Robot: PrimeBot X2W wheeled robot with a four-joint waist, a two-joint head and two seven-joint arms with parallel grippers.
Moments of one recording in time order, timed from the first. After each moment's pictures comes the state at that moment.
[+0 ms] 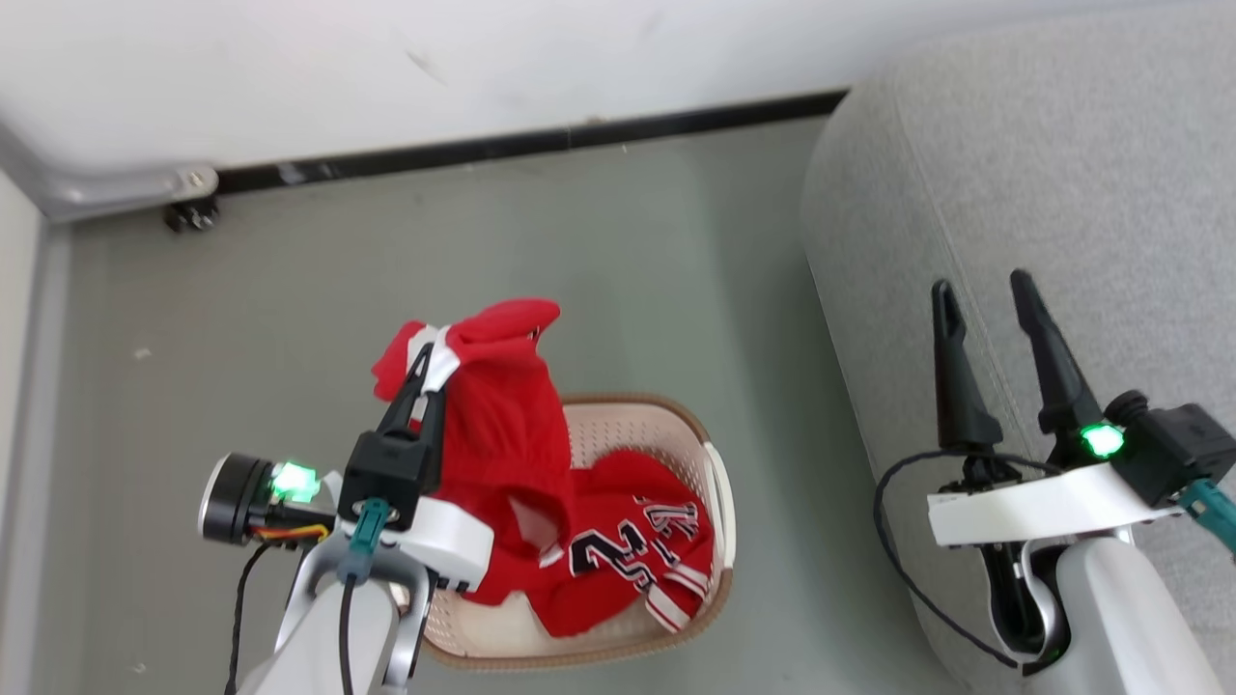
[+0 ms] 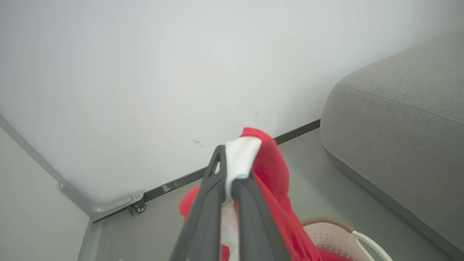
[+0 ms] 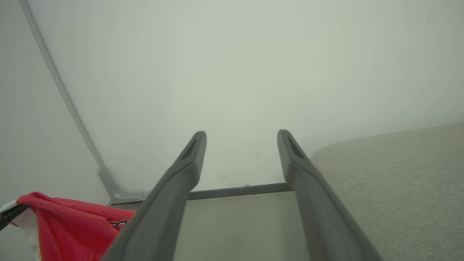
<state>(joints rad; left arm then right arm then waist) -0.39 0.15 -0.39 0.43 -0.04 0.23 -0.25 -0.25 -0.06 0.03 0.21 0.26 0.12 -0.25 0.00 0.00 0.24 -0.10</state>
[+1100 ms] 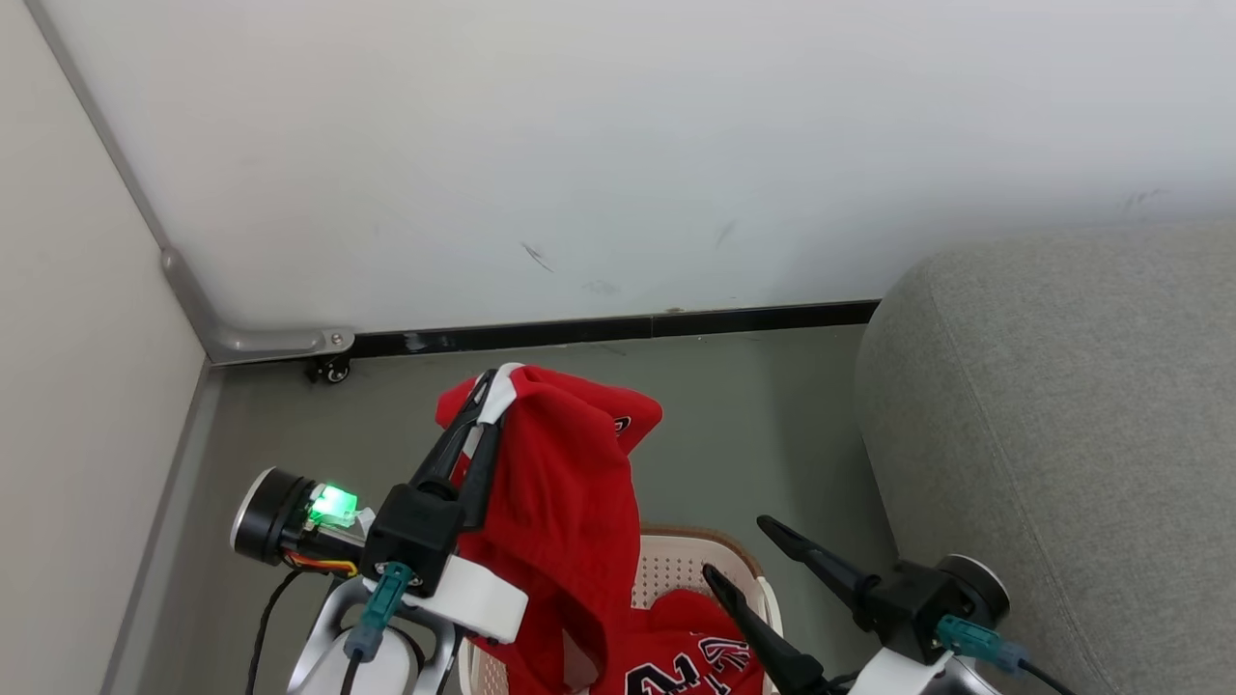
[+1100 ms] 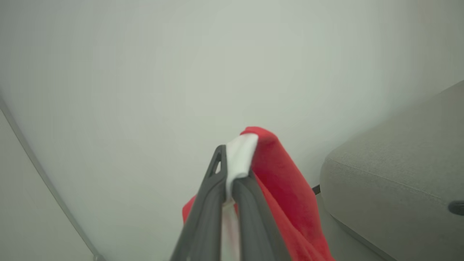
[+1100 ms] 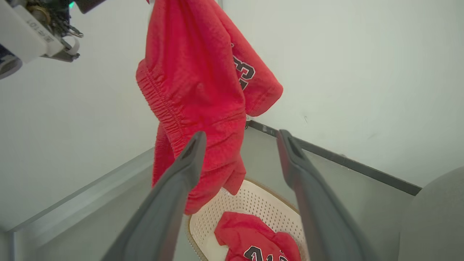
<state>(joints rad) -0.29 0.18 -0.45 0.22 -0.05 0.17 -0.25 -0.14 -0.24 0.57 0.26 0.31 0.12 -0.13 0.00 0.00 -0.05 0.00</state>
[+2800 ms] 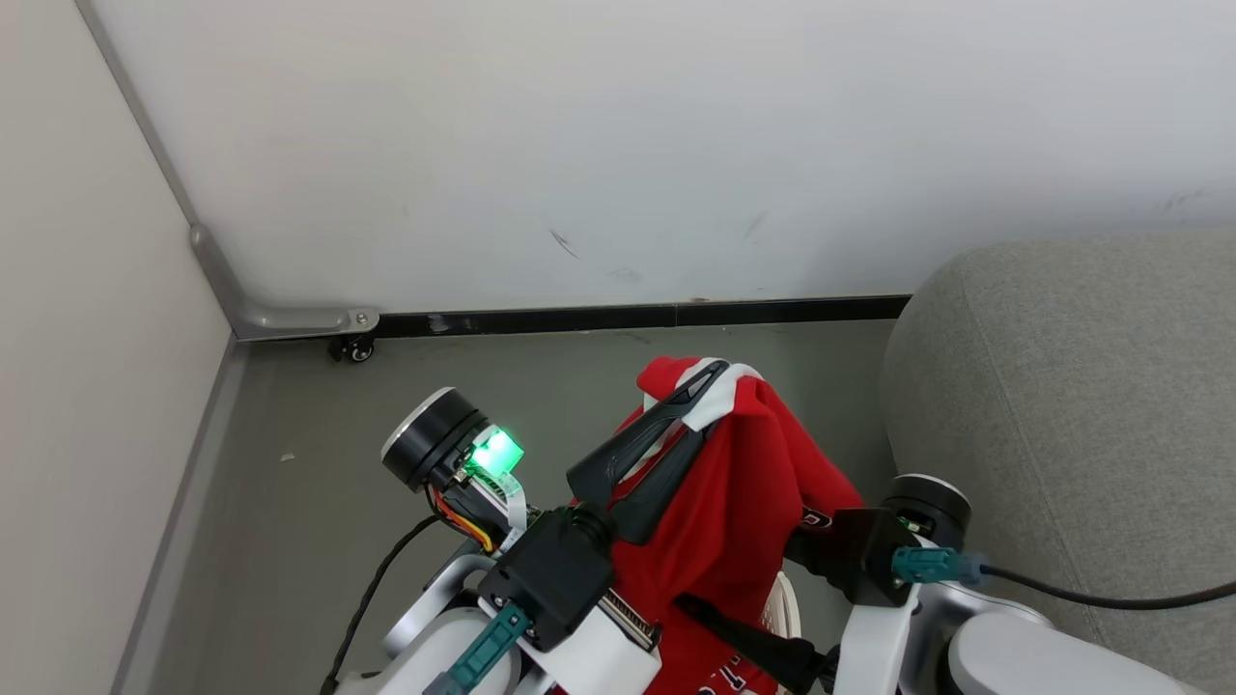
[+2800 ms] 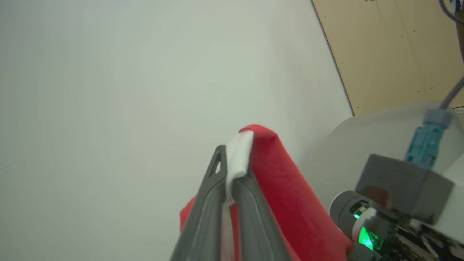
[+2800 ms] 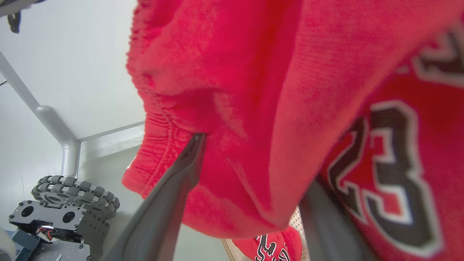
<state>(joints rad) -0.39 0.15 -0.63 0.00 -0.04 -0.03 -0.26 -0.51 -0.55 1.06 0.10 0.63 0.12 0.03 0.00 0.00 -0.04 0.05</state>
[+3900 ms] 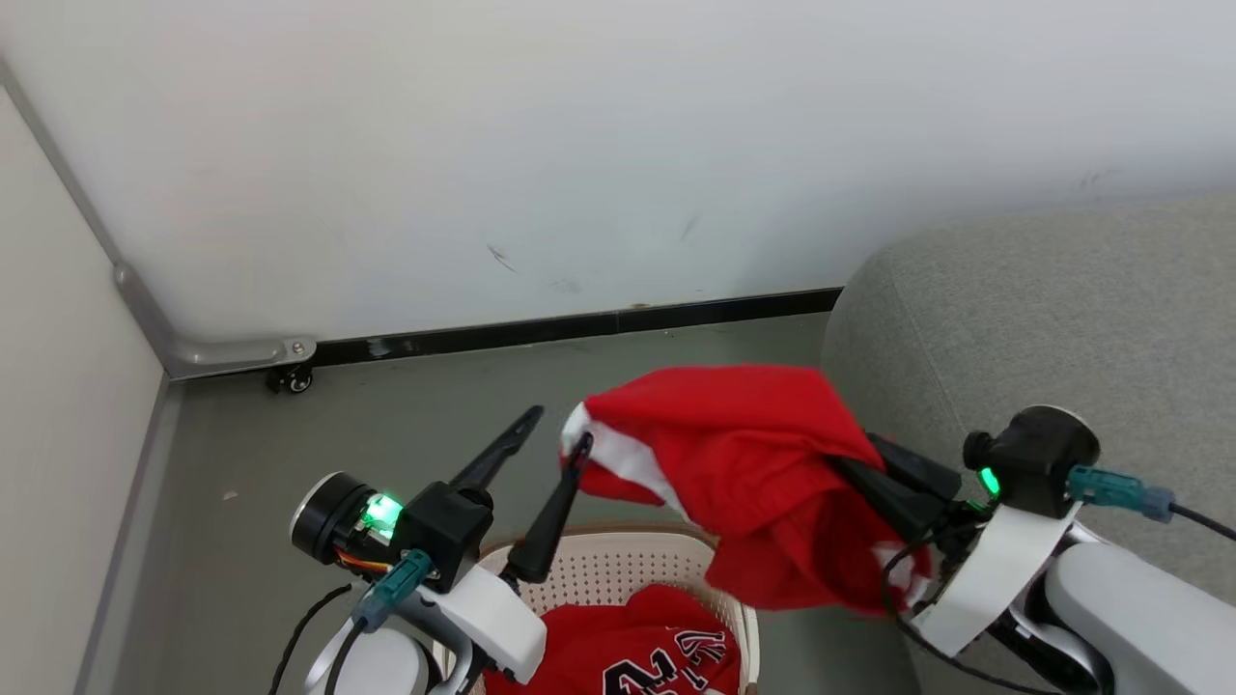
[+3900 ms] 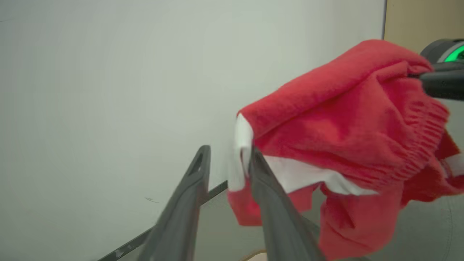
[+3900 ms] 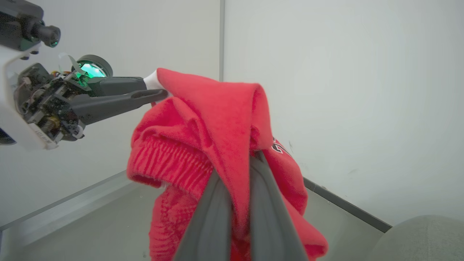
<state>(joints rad) -0.31 0.19 -0.51 0.27 -0.18 -0.03 -0.20 -0.51 -0.60 0.92 0.18 0.71 0.12 -0.21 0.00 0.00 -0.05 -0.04</state>
